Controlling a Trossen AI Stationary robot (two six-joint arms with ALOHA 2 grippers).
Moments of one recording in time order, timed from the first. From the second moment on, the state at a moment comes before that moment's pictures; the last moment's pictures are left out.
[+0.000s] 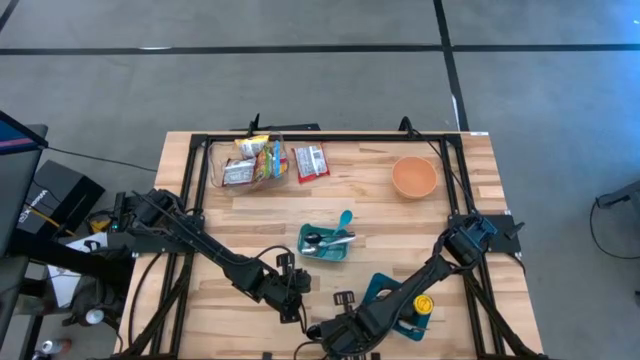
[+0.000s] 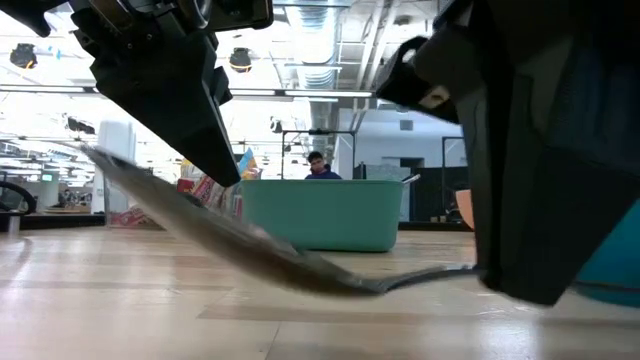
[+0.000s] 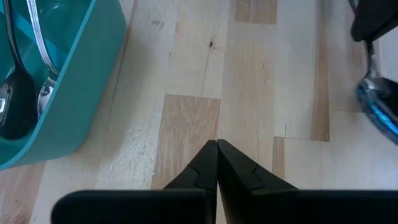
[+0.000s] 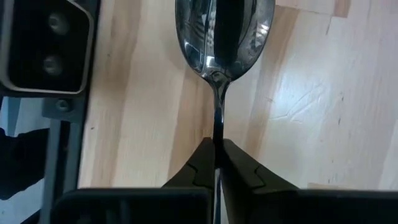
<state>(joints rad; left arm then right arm) -0.57 1.85 1.16 -0.38 -0.40 -0.56 0.65 2.31 1.85 -0.84 0.11 0.45</state>
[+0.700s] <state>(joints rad) -0.57 1.85 1.16 -0.38 -0.40 -0.56 0.67 2.30 2.10 -1.11 0.23 0.39</state>
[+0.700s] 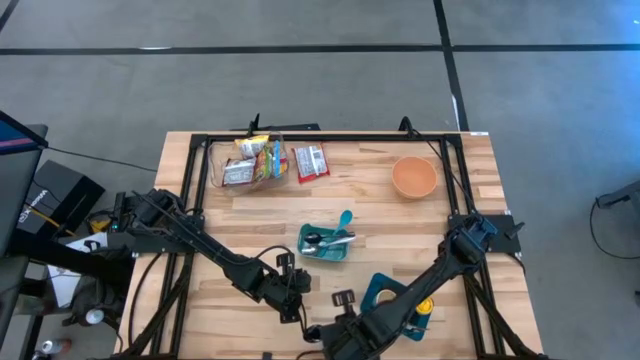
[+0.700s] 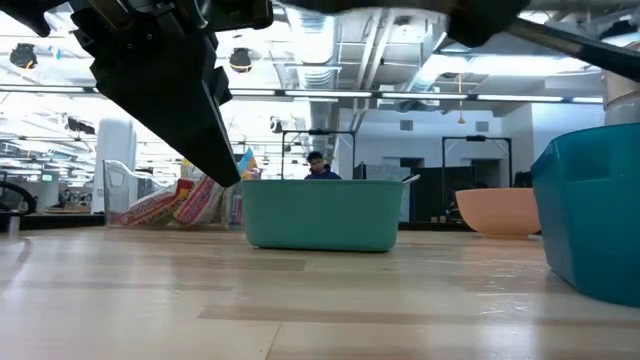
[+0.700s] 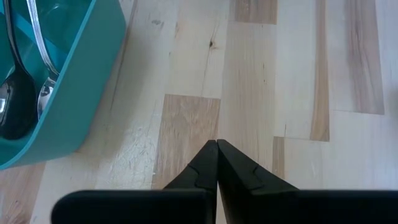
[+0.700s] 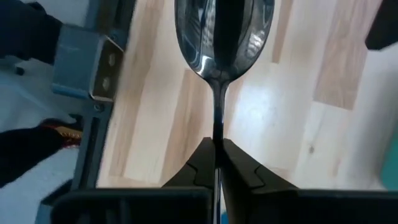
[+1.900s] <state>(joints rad) -0.57 1.83 1.16 -0.39 -0.46 -0.48 0.74 2.30 2.35 -1.57 0.42 0.50</state>
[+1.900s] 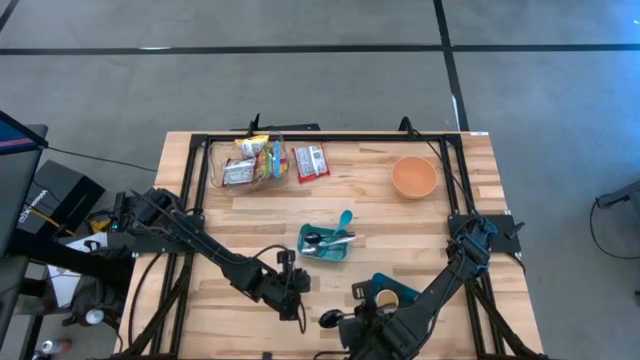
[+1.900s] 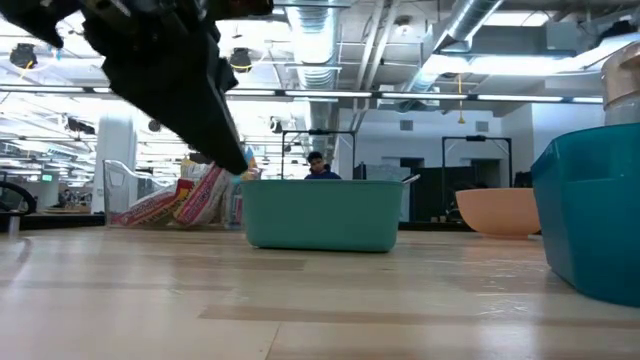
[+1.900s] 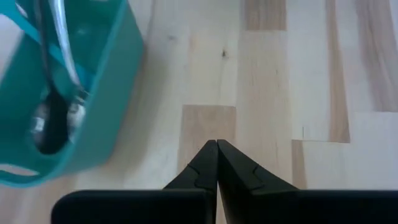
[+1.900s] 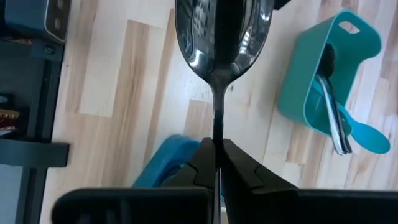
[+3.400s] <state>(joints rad) -0.51 0.42 0.31 -0.13 -0.52 -0.27 0.37 2.18 2.36 -1.54 0.36 0.27</state>
